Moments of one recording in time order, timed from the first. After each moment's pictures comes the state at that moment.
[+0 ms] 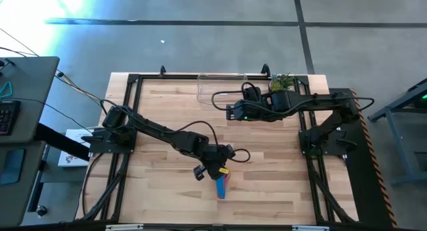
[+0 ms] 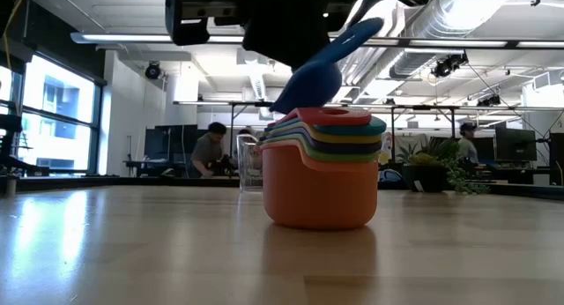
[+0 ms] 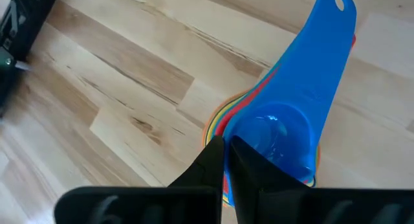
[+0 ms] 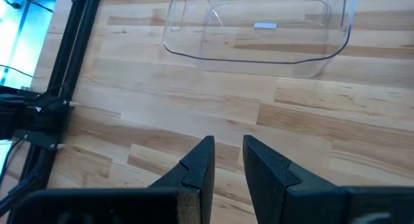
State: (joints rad) left arm -0.27 1.94 1.50 -0.50 0.08 0.81; right arm 0.07 1.61 1.71 -1.19 0.46 1.40
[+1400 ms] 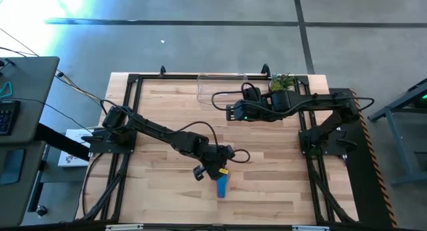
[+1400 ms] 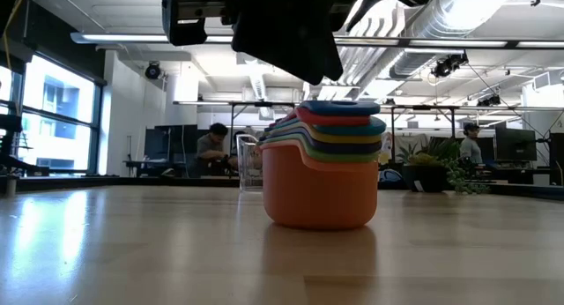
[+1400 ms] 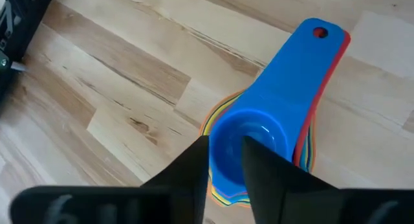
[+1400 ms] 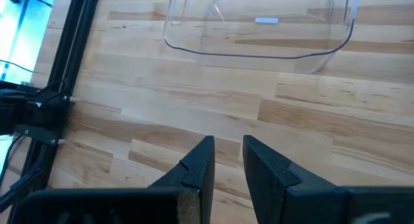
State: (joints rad) left arm -0.27 1.94 1.50 -0.51 0.08 0.81; right arm 0.07 1.61 1.71 -1.19 0.44 1.39
